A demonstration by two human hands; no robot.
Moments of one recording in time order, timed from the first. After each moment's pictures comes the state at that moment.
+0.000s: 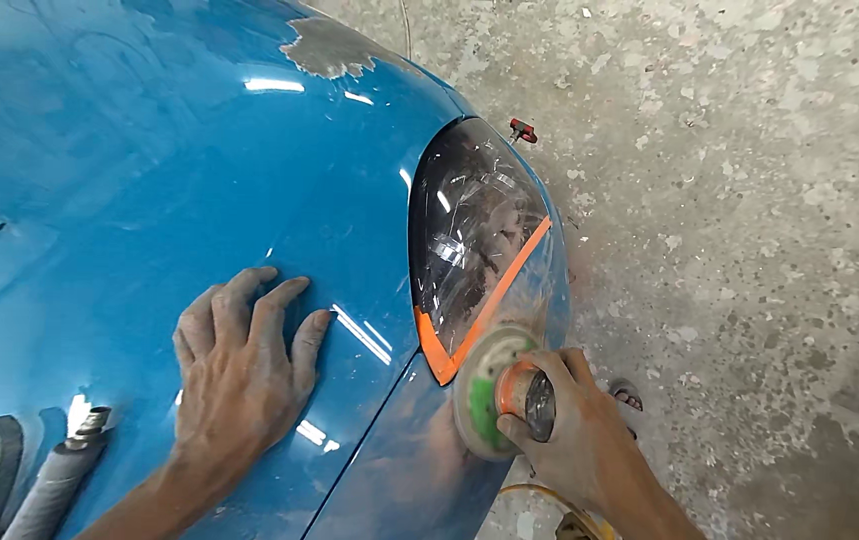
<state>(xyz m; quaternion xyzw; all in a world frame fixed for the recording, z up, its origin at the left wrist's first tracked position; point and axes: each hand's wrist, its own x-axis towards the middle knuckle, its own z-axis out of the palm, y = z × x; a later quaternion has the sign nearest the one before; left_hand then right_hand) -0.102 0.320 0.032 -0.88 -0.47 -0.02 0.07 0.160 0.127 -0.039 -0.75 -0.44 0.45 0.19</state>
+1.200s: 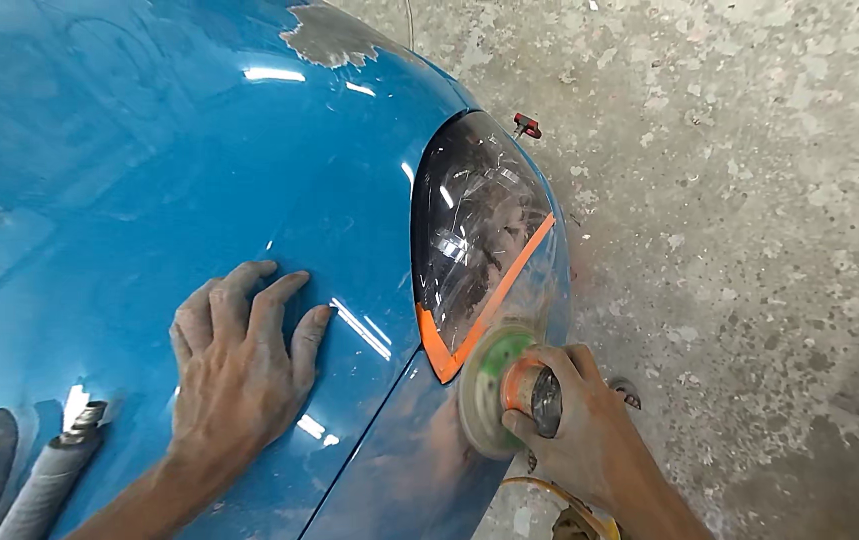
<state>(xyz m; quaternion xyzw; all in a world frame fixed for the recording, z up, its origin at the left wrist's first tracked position) -0.101 0.321 0.033 -0.88 -0.47 -0.01 0.07 0.164 0.129 -0.042 -0.76 -0.44 0.44 0.18</state>
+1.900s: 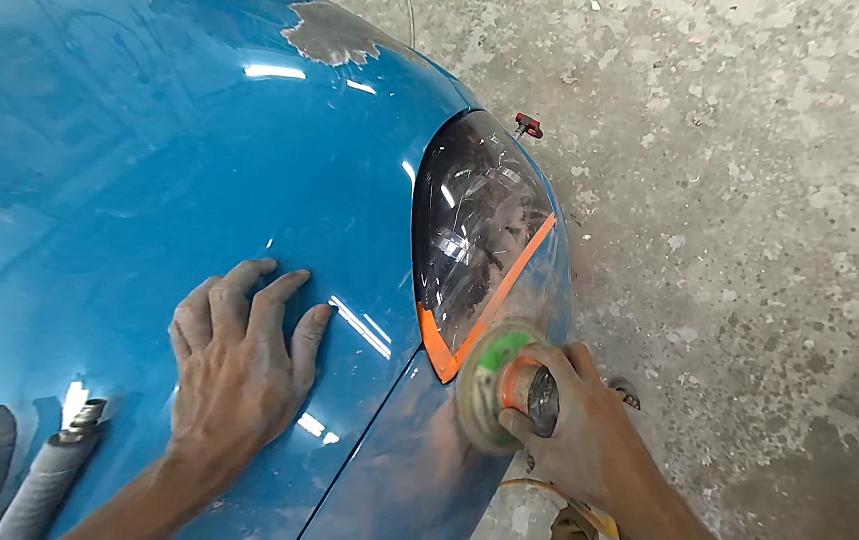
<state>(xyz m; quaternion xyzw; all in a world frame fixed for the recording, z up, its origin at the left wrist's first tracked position) -0.100 0.319 0.034 -0.88 -0.48 -0.01 0.07 0.163 0.133 -0.035 -0.76 -0.45 0.45 0.17</state>
